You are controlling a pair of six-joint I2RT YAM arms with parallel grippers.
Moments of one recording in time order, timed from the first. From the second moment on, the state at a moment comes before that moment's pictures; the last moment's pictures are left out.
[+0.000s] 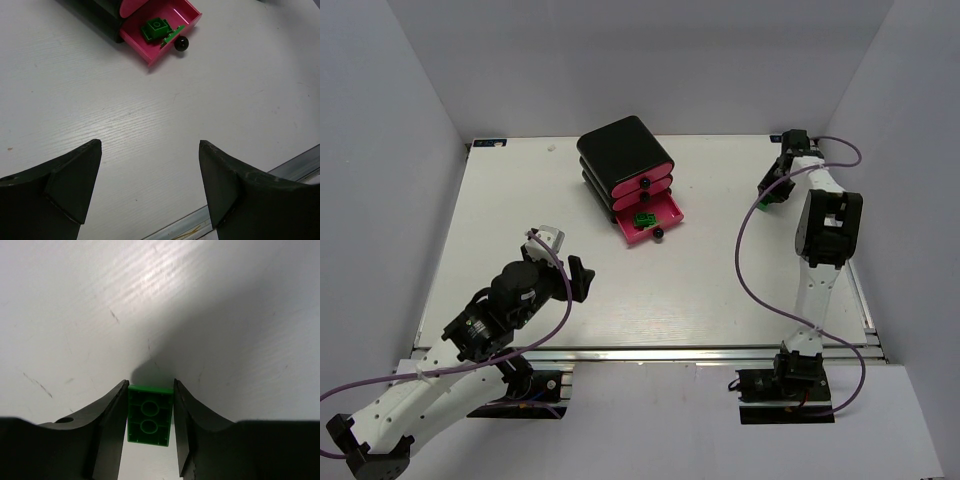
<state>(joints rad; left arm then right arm) -0.77 0.55 0.65 -0.45 -0.27 -0.31 -0.06 2.33 1.93 -0.68 0.04 0.52</state>
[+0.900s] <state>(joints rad) -0.77 0.51 0.65 -0.46 -0.31 -0.32 0.33 1.71 1.20 -0.01 -0.55 -0.39</state>
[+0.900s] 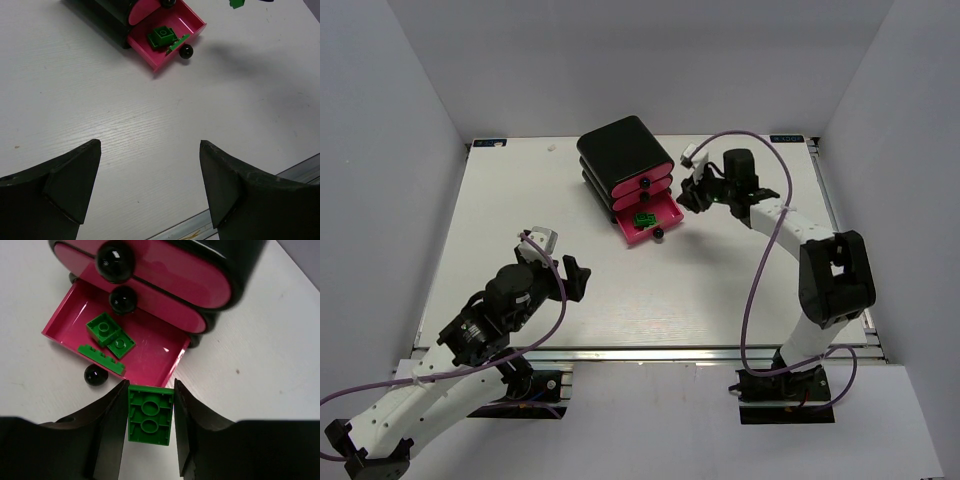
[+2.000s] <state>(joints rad) -0.77 0.49 0.65 -0.48 -0.36 -0.33 0.45 1.94 1.35 0.04 -0.55 -0.57</state>
